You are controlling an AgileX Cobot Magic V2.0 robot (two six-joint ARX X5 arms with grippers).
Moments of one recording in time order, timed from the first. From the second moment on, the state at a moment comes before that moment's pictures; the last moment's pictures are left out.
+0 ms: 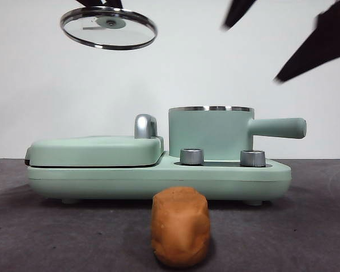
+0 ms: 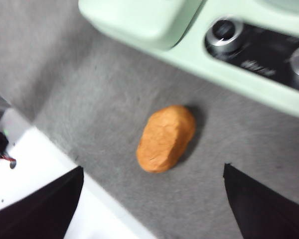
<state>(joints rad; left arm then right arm) -0.40 1.65 1.91 -0.96 0.16 0.14 0.69 1.03 0.92 -0.74 -0.31 0.40</state>
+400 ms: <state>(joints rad) -0.33 1.65 1.91 -0.97 0.16 0.14 0.88 1.35 0.92 -0.65 -0.18 0.50</state>
